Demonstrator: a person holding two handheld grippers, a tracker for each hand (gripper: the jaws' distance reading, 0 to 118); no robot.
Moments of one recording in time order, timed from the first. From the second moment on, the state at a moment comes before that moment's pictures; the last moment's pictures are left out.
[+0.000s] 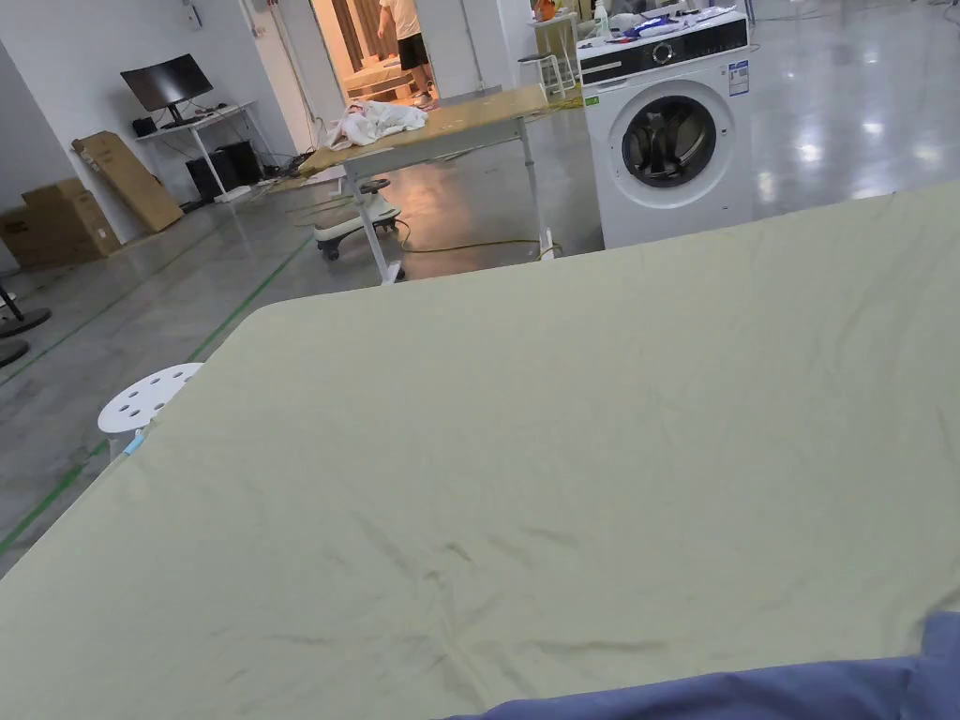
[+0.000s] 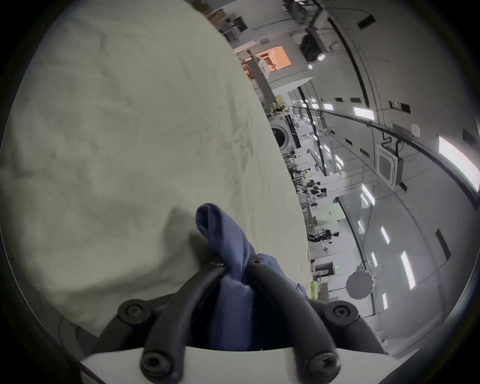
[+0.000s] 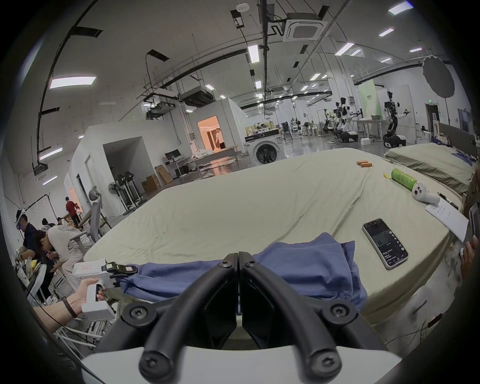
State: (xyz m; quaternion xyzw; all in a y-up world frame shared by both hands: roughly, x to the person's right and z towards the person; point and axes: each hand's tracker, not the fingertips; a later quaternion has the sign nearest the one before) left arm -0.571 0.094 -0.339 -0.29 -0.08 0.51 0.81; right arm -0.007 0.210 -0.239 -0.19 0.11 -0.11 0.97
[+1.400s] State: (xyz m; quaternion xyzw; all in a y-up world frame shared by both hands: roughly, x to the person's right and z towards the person) left arm -0.375 0.112 -0.434 -0.38 -0.25 0.27 0.85; right arm 0.000 0.176 -0.236 -0.23 0.12 -0.18 0.95
